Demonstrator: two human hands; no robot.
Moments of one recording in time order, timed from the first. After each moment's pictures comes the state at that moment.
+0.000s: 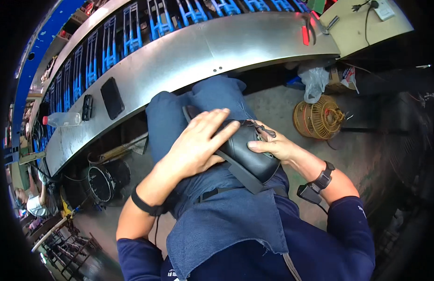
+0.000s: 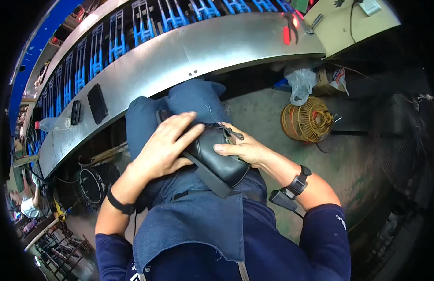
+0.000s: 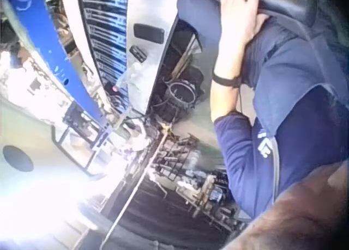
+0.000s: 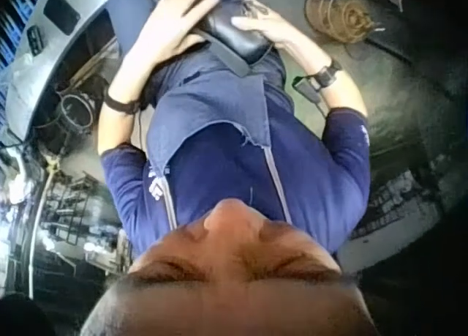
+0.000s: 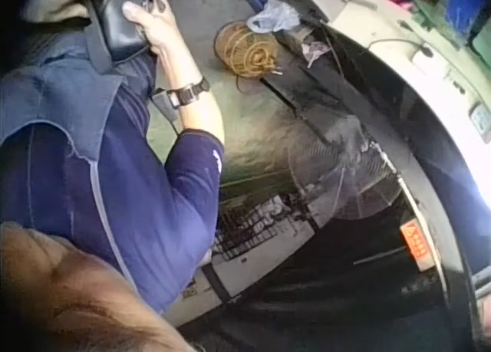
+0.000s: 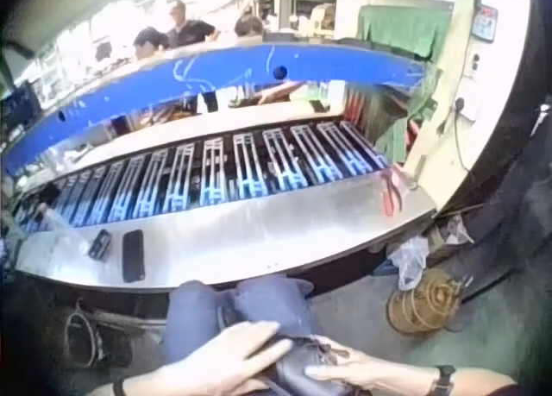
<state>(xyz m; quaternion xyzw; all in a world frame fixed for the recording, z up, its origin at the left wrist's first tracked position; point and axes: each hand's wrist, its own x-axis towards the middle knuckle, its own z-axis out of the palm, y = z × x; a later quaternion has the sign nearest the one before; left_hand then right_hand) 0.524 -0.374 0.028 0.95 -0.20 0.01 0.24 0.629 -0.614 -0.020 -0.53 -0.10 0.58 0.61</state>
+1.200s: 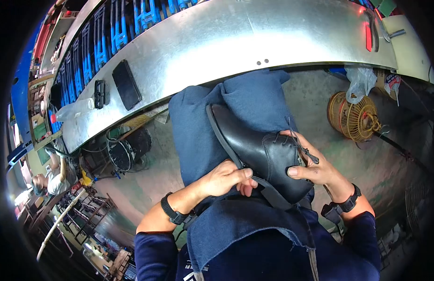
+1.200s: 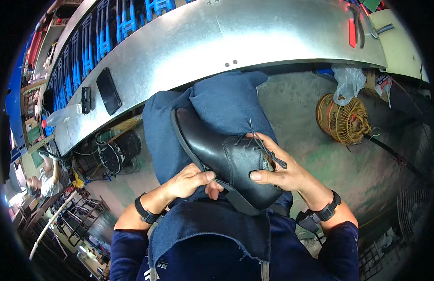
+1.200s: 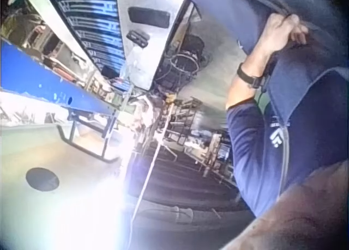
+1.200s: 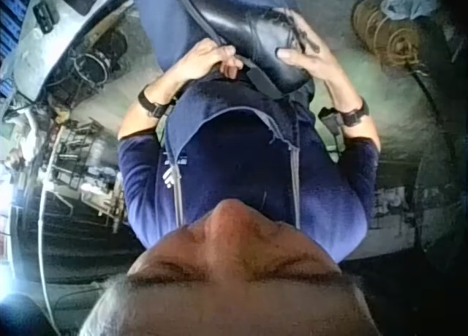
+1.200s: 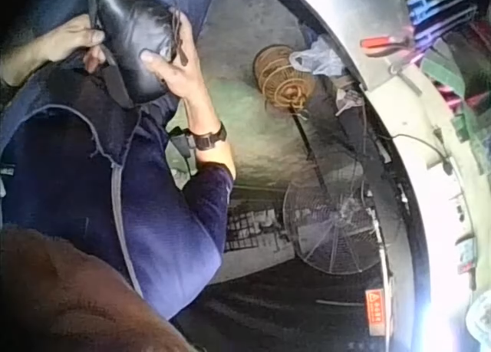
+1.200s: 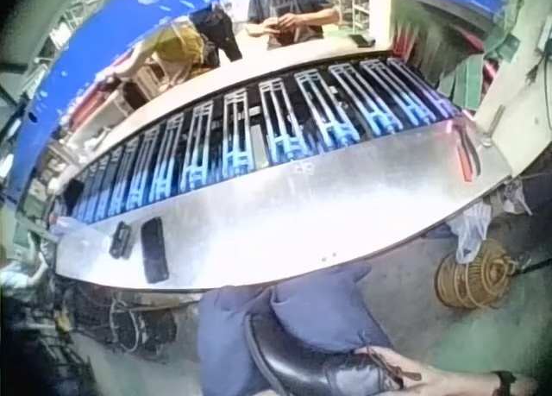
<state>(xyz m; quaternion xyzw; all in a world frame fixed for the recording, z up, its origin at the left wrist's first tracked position) 0.504 -0.364 -0.037 0.48 0.20 -0.36 0.77 0.665 -0.603 -0.051 -0.50 -0.10 0.62 0.60</state>
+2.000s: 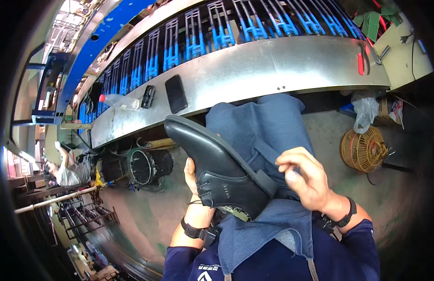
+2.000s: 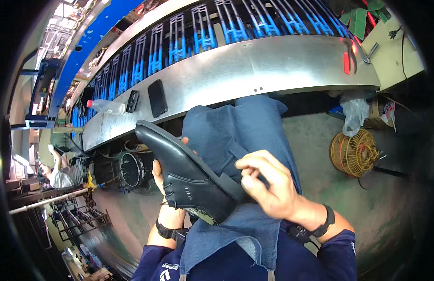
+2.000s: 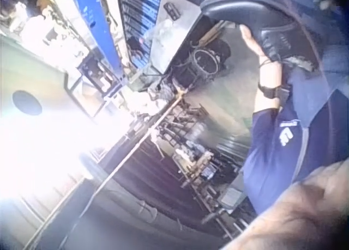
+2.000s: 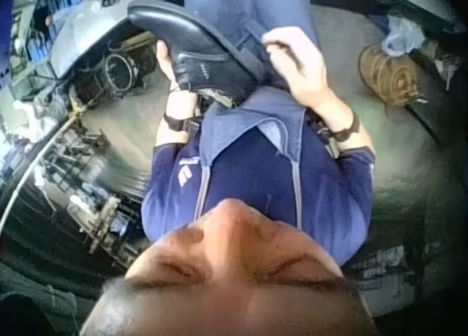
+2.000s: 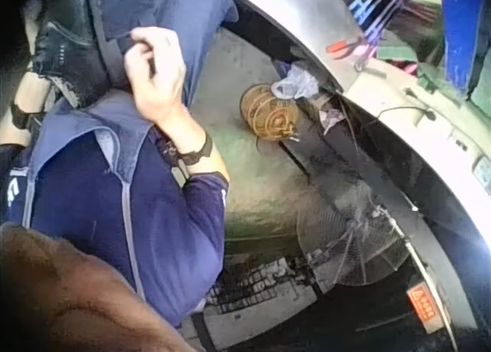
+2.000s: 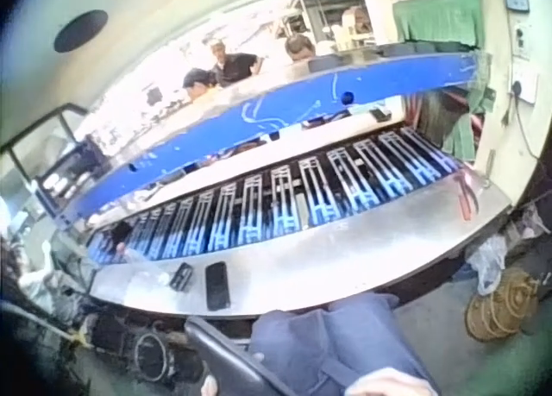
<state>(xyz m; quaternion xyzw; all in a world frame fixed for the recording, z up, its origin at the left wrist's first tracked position) 0.426 -0.366 0.015 0.15 0.24 0.23 0.93 0.598 -0.564 0.059 -0.61 -0.43 0.25 0.62</state>
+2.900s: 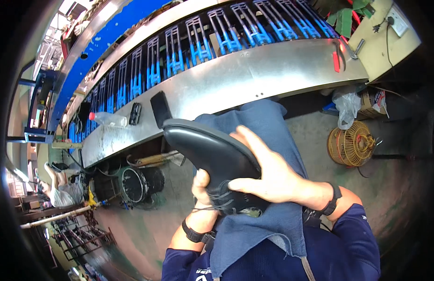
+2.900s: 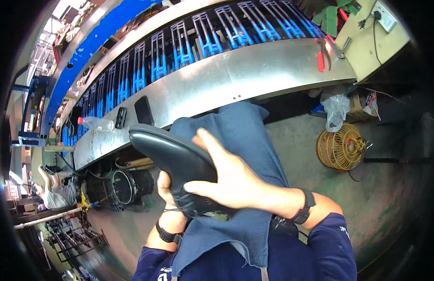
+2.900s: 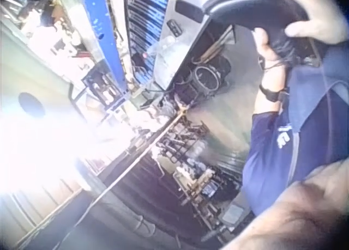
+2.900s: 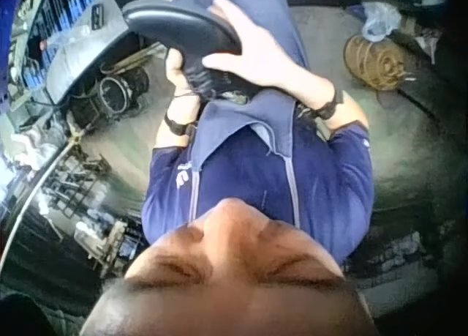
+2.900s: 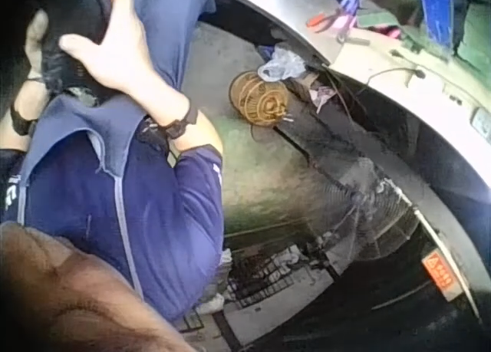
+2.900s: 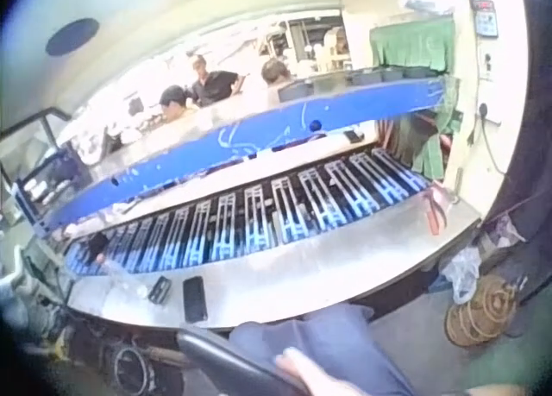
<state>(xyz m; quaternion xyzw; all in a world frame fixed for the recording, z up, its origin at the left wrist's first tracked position) 0.451 -0.406 0.028 0.30 0.19 0.16 0.92 0.585 -0.541 0.064 -0.64 -0.40 0.29 0.59</state>
